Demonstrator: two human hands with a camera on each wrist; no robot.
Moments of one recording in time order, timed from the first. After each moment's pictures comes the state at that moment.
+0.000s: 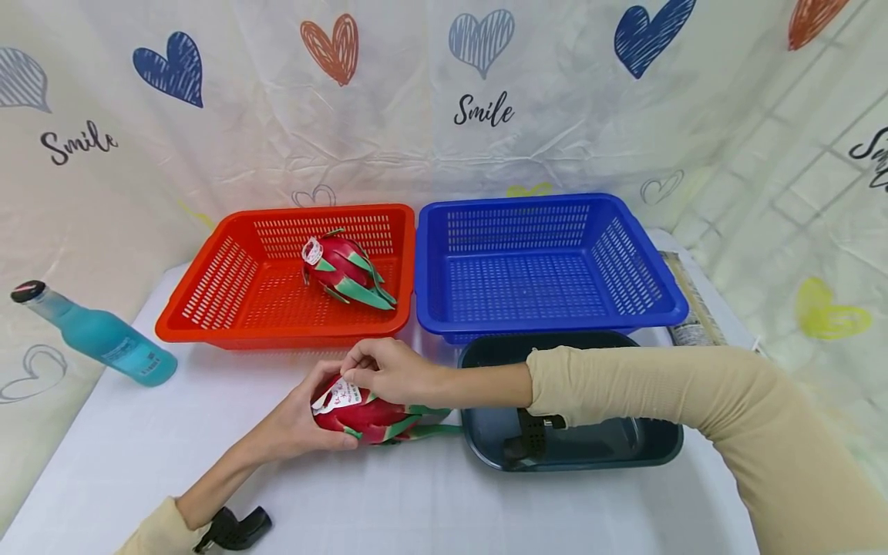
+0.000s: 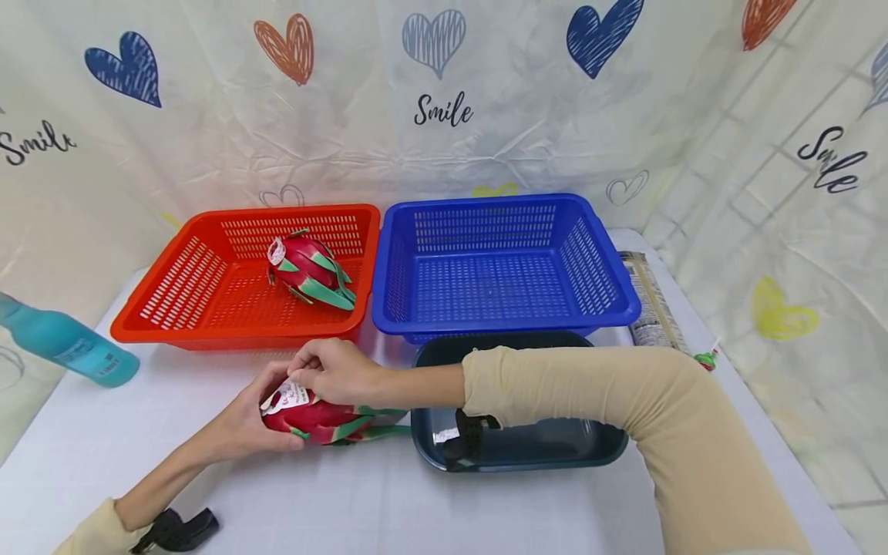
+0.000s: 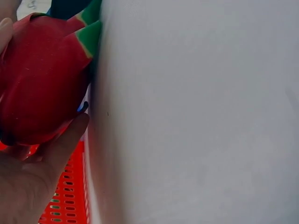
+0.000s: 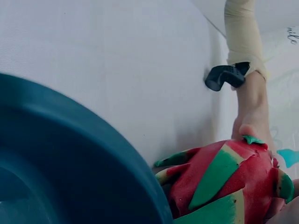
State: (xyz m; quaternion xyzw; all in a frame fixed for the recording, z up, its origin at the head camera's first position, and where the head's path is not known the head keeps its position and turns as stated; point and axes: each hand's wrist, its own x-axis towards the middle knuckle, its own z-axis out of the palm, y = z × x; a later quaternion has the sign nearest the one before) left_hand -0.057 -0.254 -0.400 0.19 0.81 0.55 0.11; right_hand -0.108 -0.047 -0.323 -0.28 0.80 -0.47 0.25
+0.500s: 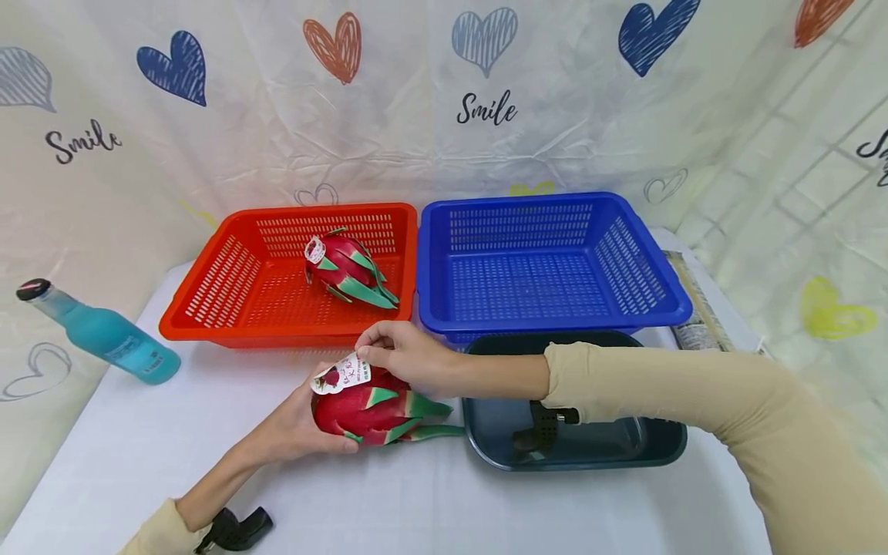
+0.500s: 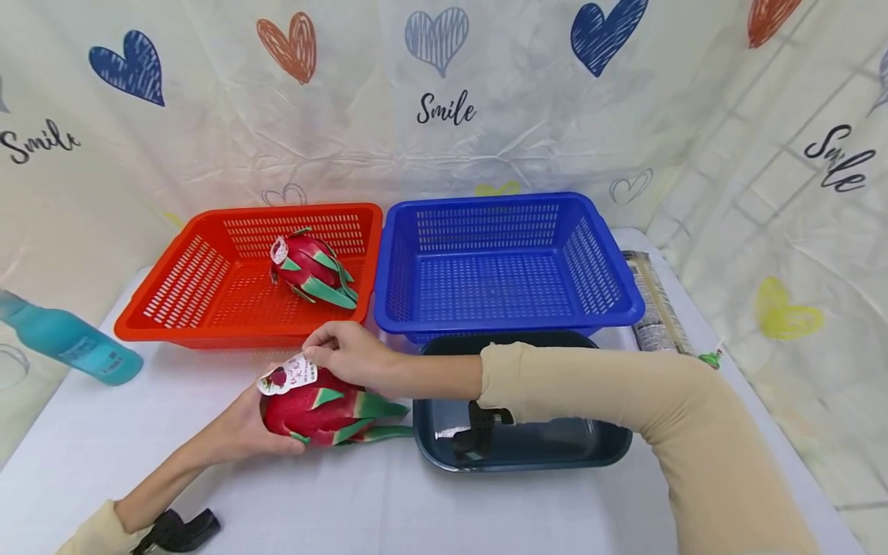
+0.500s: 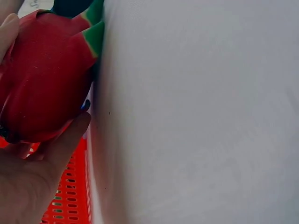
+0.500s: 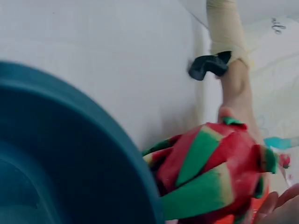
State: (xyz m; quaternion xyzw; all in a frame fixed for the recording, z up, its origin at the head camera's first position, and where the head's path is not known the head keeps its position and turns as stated) left_hand -0.053 -0.254 -0.400 0.16 0.81 0.55 0.13; right_hand -0.120 -0.035 -0.318 -0.21 0.77 -0.53 0.27
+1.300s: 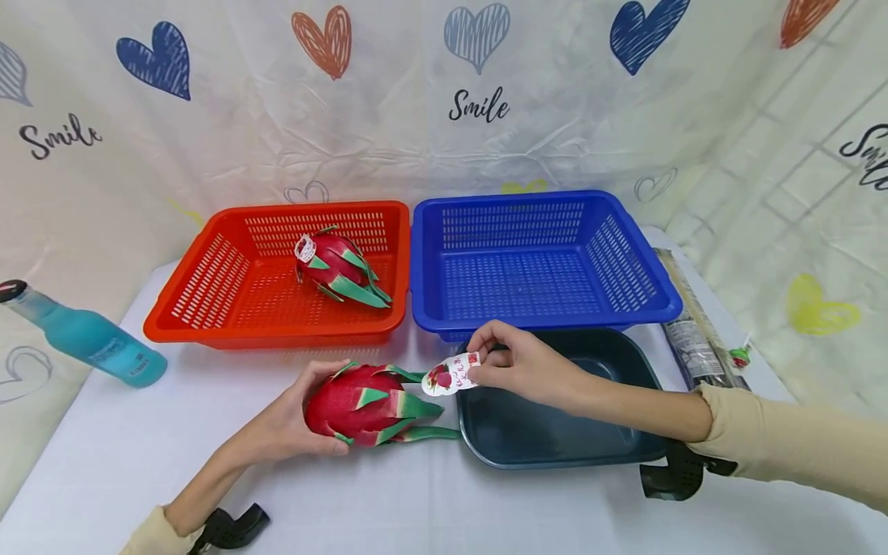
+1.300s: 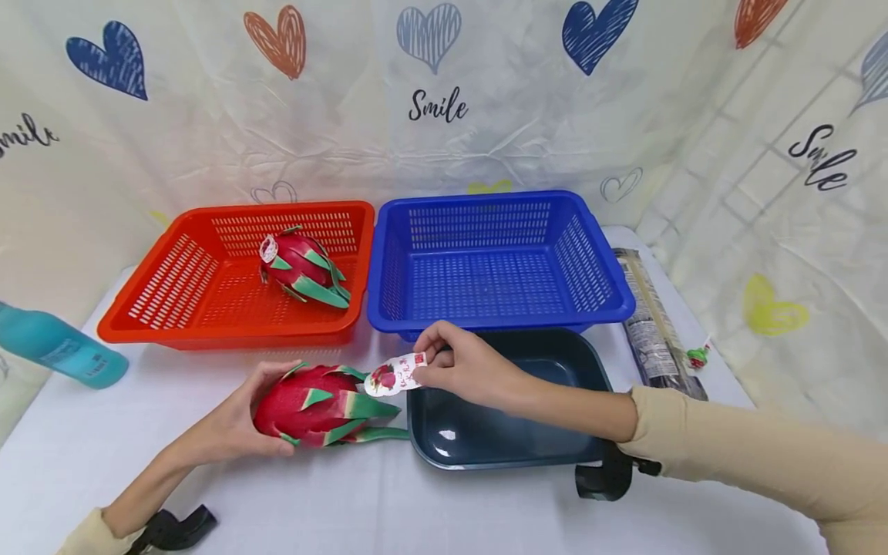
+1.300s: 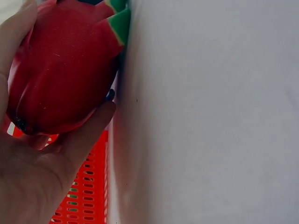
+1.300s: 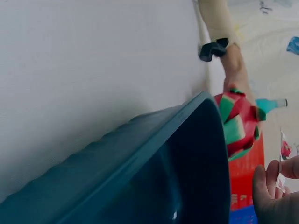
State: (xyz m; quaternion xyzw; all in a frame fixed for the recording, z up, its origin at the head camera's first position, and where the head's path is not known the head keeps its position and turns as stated) left_hand -0.057 -0.260 -0.400 0.20 0.83 0.51 0.11; right_hand -0.106 0.096 -0.318 -0.18 0.79 -0.53 0.24
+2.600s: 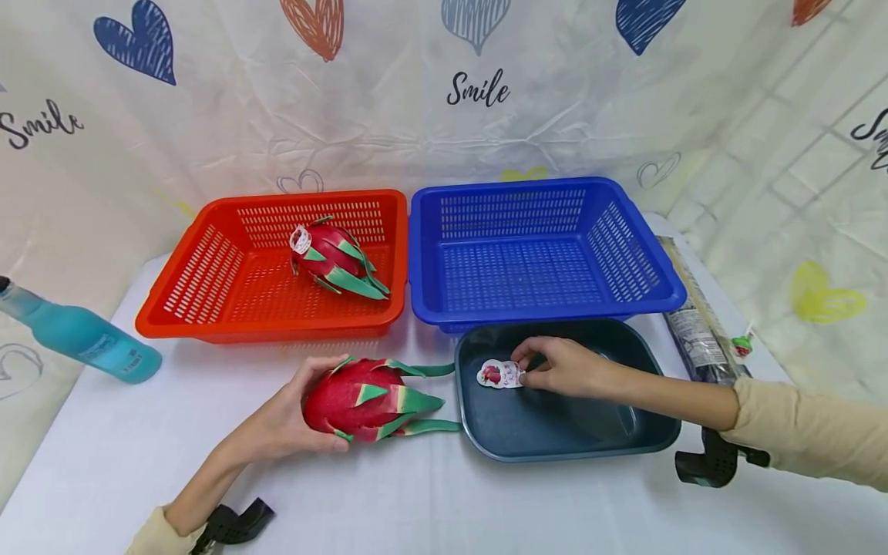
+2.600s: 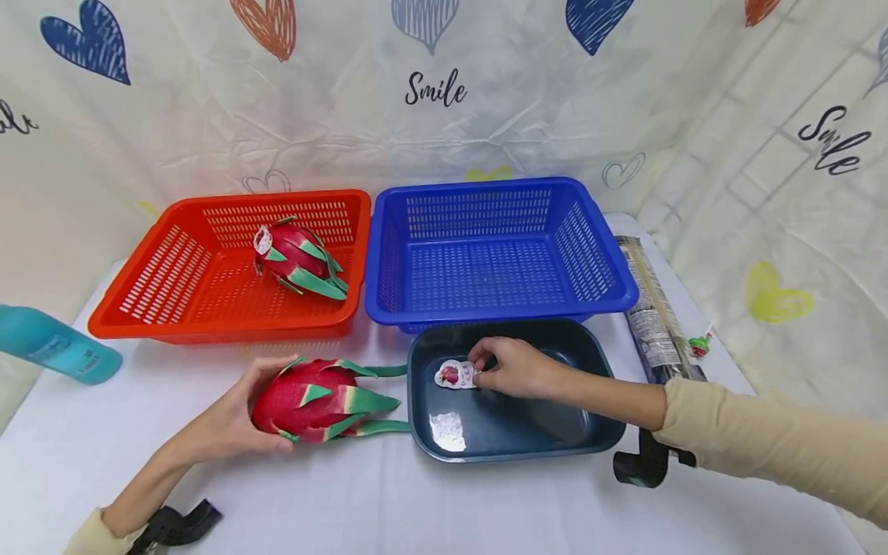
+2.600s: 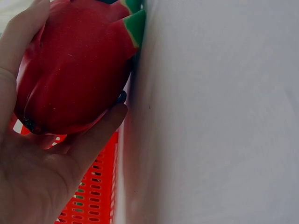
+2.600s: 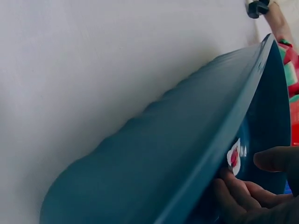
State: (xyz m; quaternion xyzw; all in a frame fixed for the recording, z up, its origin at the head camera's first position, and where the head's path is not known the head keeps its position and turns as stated) left_hand -0.057 -0.260 -0.399 0.20 0.82 0.52 0.12; right_hand -0.125 0.146 -0.355 -0.23 0.88 -0.34 0.23
